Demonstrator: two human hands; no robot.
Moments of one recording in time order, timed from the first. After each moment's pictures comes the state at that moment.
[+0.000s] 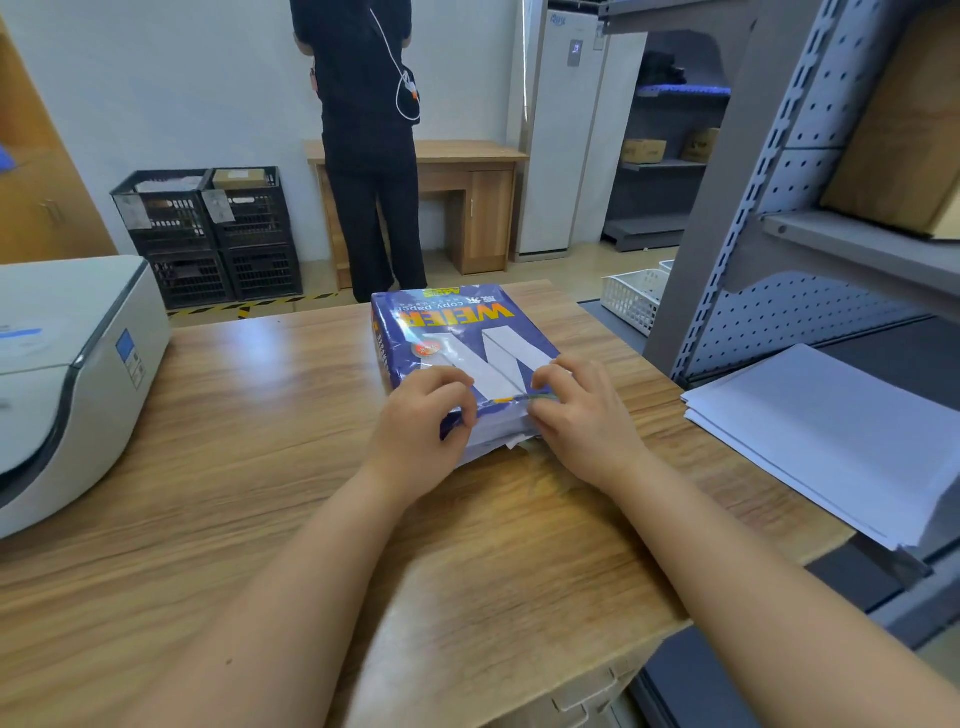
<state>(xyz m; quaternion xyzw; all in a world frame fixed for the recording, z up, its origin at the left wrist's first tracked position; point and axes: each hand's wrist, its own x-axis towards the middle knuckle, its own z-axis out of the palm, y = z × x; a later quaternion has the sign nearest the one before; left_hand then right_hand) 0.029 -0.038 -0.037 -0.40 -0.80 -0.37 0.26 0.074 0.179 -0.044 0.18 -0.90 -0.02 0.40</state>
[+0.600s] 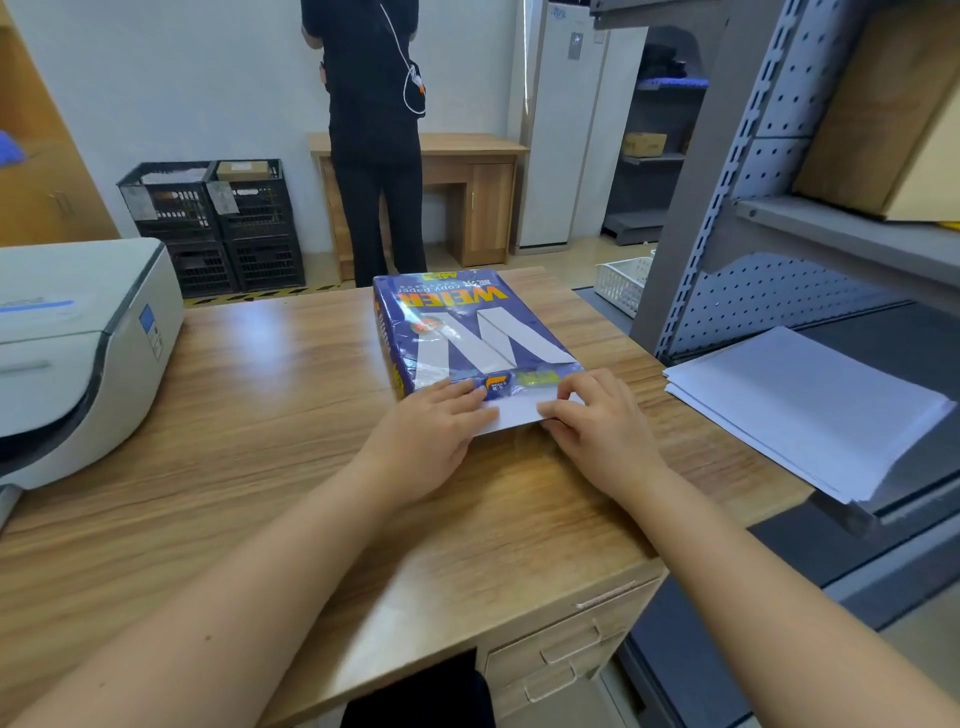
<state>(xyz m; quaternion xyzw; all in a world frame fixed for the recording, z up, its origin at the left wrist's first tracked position) 0.064 -0.051 -0.042 -0.51 -0.82 -0.11 0.24 0.139 0.181 -0.051 0.11 -0.92 0.05 0.38</state>
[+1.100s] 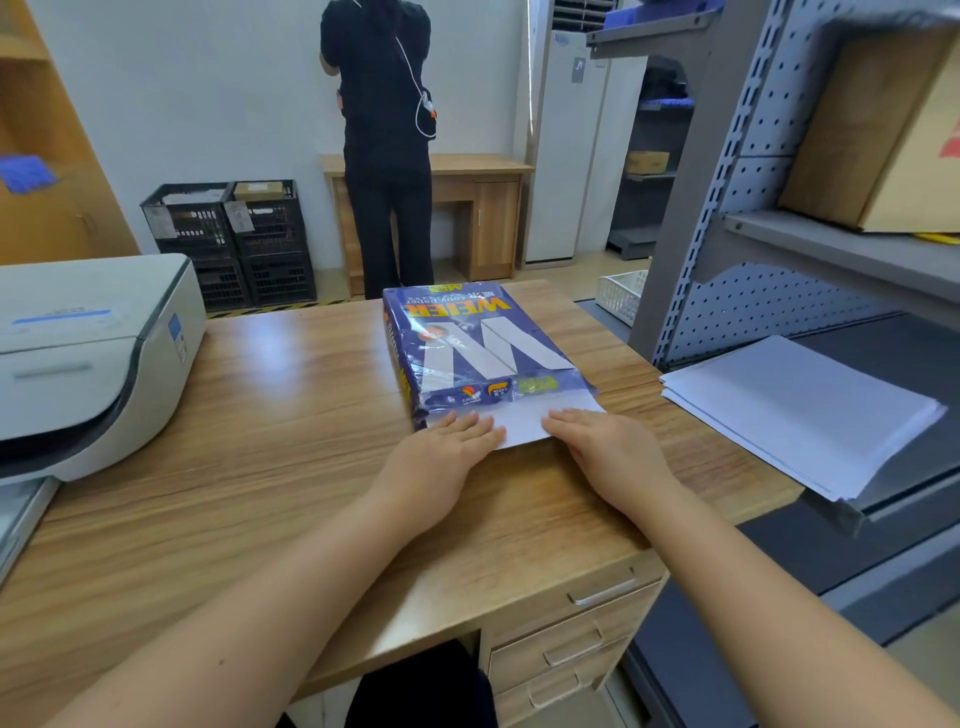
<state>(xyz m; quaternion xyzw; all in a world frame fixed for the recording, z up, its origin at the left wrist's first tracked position) 0.096 -0.051 -0.057 -0.48 -0.84 -0.12 0.23 0.164 0.180 -0.052 0.12 -0.94 0.04 0.30</state>
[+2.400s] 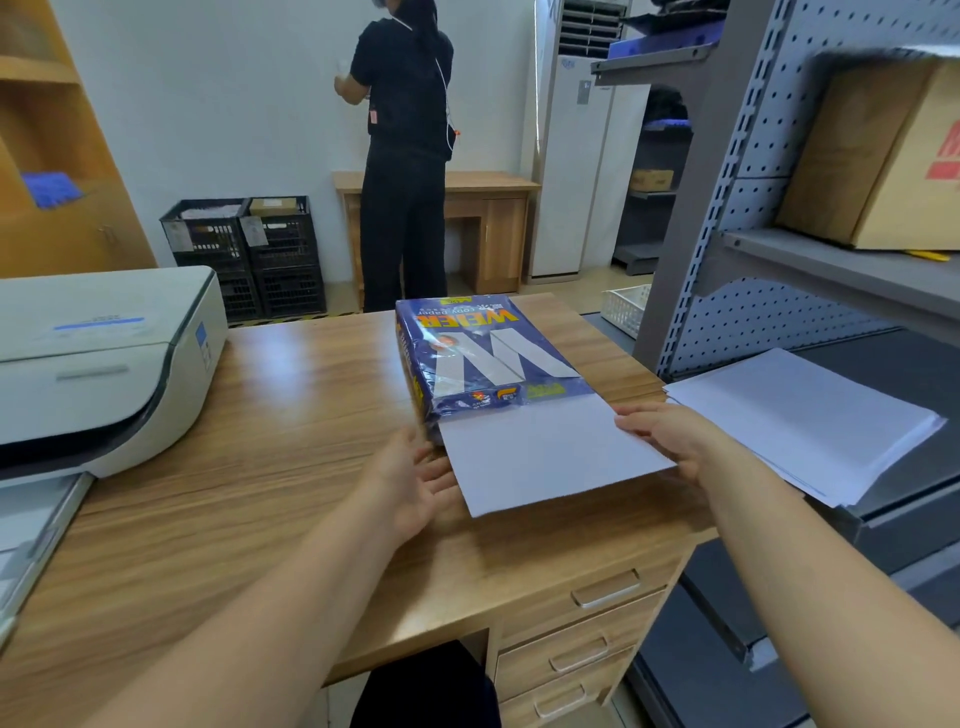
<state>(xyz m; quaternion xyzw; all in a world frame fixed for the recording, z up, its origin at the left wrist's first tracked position) 0.129 -0.067 -0.013 0.17 -0.45 -0.83 -0.28 0.169 0.220 -0.001 -0.29 -0.70 0.65 0.00</state>
